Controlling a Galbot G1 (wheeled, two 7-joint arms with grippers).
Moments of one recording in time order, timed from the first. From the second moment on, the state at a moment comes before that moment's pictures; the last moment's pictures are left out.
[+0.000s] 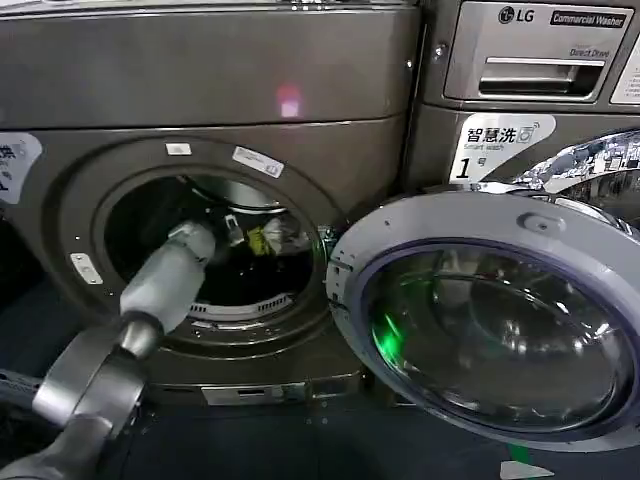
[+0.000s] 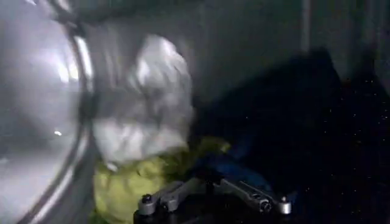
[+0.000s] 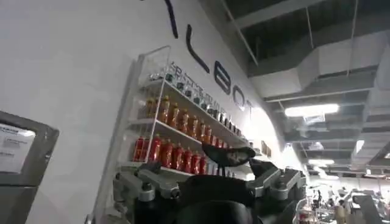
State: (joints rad) left arm -0.04 -1.31 0.02 -0.44 0.32 0.01 0.83; right arm -1.71 0.87 2.29 1.91 0.79 -0.45 -0.08
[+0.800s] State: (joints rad) left arm 0.25 -1.37 -0.22 -0.82 -0.22 -0.11 0.14; right arm -1.68 0.86 2.27 1.91 0.80 -0.42 -0.09
